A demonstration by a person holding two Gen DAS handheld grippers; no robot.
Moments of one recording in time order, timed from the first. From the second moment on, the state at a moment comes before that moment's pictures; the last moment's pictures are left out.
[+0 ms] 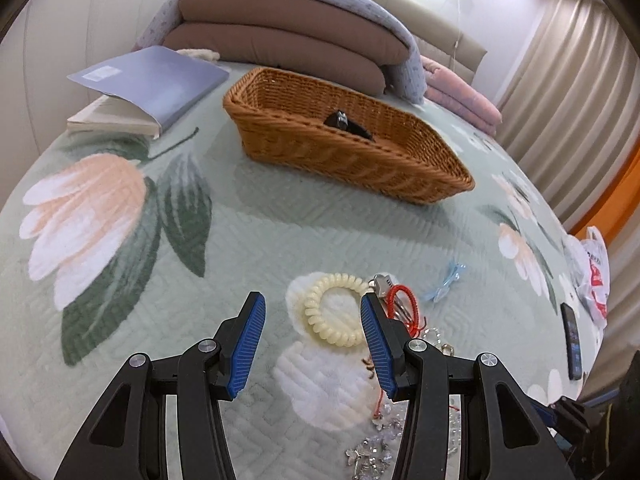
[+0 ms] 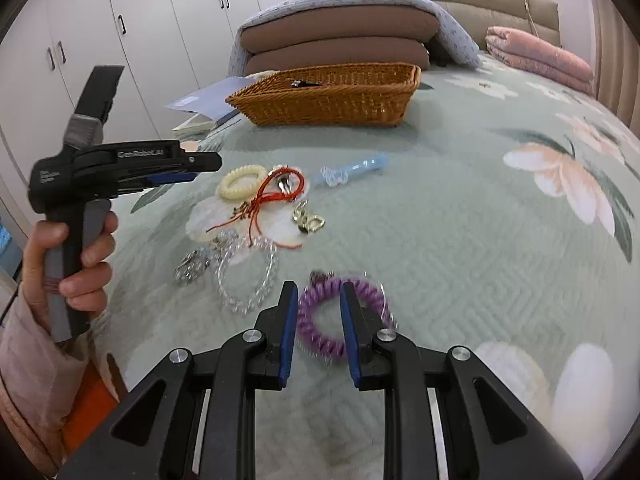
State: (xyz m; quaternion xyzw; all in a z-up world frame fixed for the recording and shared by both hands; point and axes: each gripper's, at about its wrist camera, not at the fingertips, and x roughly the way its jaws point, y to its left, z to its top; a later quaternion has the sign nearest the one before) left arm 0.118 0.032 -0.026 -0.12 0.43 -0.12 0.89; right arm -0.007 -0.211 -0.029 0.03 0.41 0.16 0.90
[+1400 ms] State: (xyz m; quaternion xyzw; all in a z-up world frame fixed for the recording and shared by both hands) left arm 0.122 0.011 -0.031 -0.07 0.42 -0.13 0.89; right arm 0.000 -0.211 0.009 0.09 0.34 0.27 0.90
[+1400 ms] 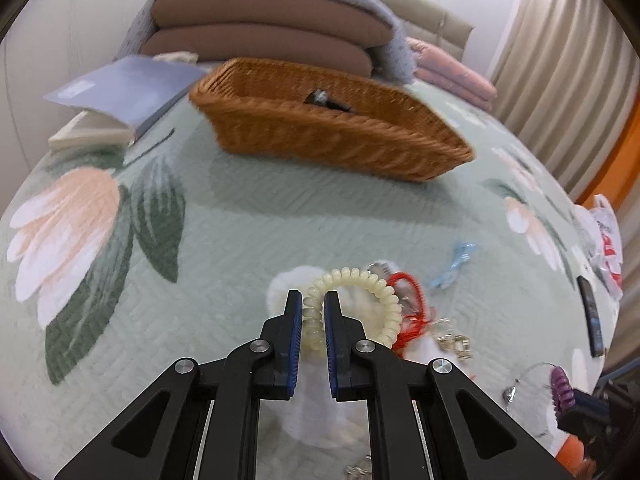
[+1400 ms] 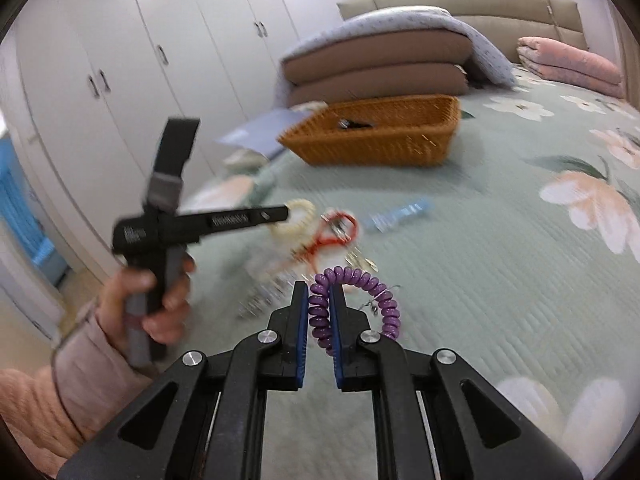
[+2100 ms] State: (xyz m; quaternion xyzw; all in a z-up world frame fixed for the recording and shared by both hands) left arm 0.112 0.012 -0.013 -0.08 0.39 -0.16 0.90; right arm 0.076 -0.244 -0.037 0.27 0.41 0.29 0.82
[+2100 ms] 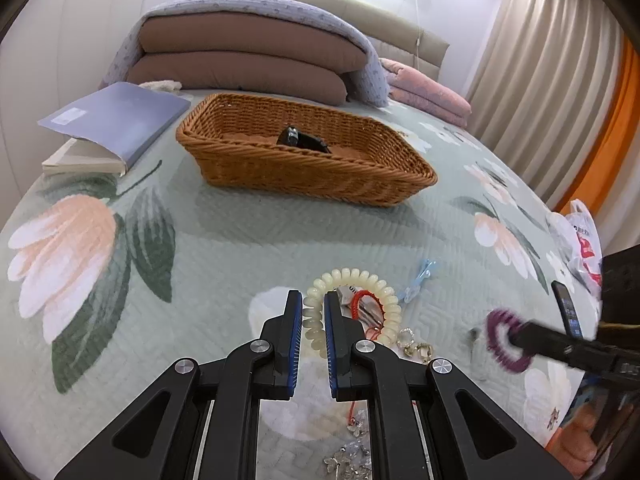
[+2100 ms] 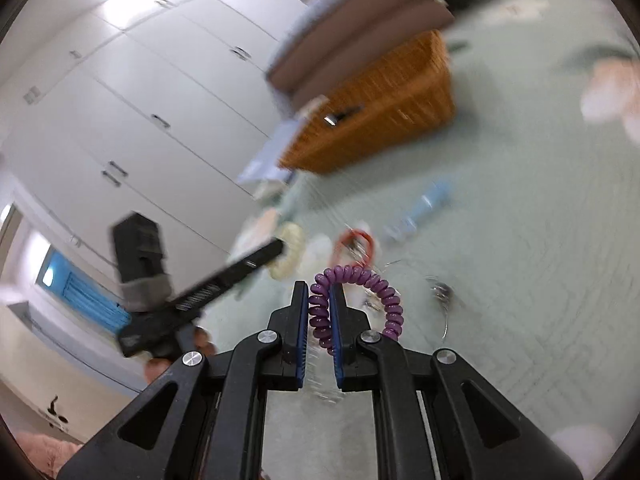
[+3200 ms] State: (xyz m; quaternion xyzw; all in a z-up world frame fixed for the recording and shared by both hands) left arm 0.223 0.022 0.052 -0.10 0.32 -0.12 0.94; right arm 0.232 -0.184 0.054 0.04 0.30 0.16 0.94
